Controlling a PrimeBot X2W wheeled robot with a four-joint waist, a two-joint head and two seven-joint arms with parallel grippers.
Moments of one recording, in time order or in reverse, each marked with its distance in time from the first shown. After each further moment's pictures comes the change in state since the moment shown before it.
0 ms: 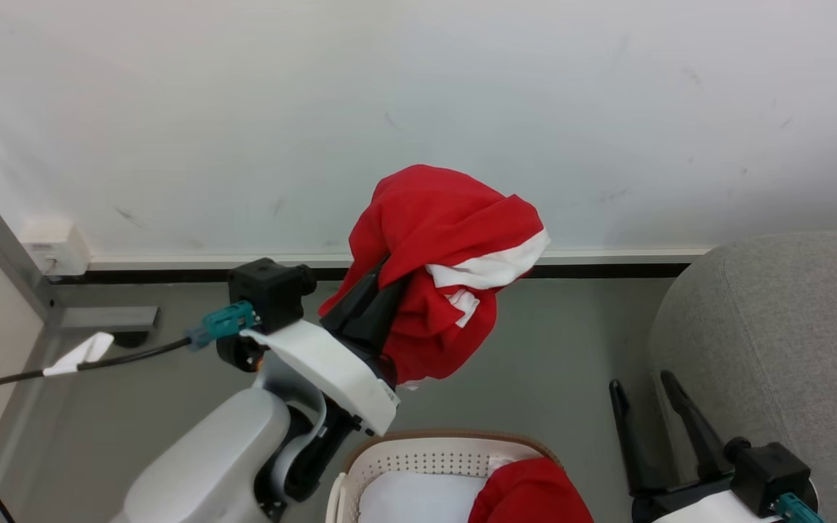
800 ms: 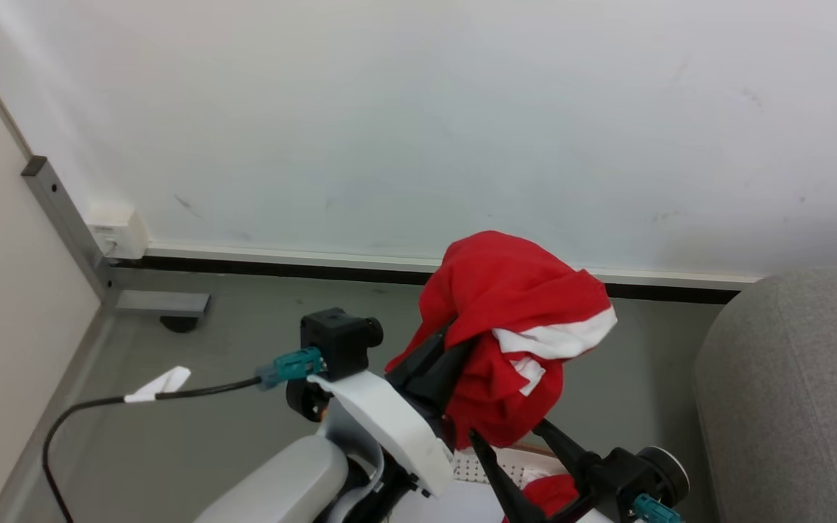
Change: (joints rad) left arm 0.056 -0.074 -0.074 -0.005 -0.038 -0.019 0.009; right arm -0.127 0.000 0.383 0.109 0.011 0.000 0.007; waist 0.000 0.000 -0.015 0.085
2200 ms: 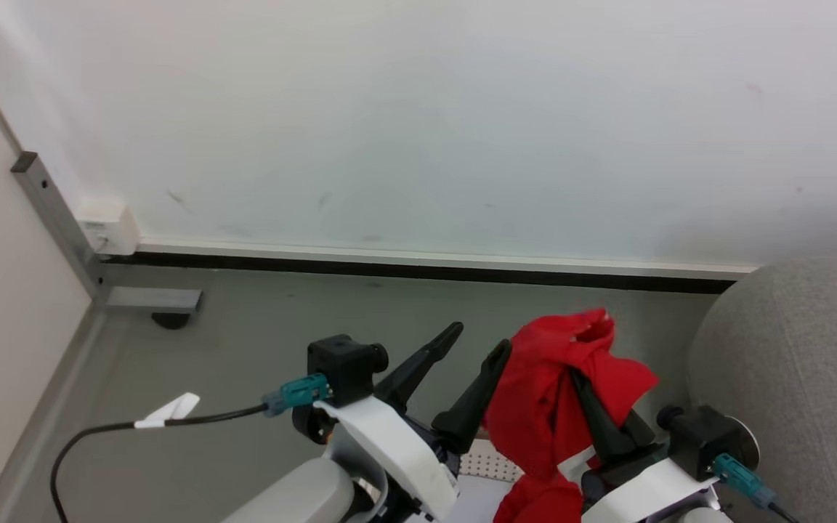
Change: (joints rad) left arm 0.037 -0.014 -0.041 0.021 -0.005 -0.013 -0.035; right arm -0.014 0.000 -0.194 -0.020 0.009 0.000 -0.012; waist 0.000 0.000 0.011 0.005
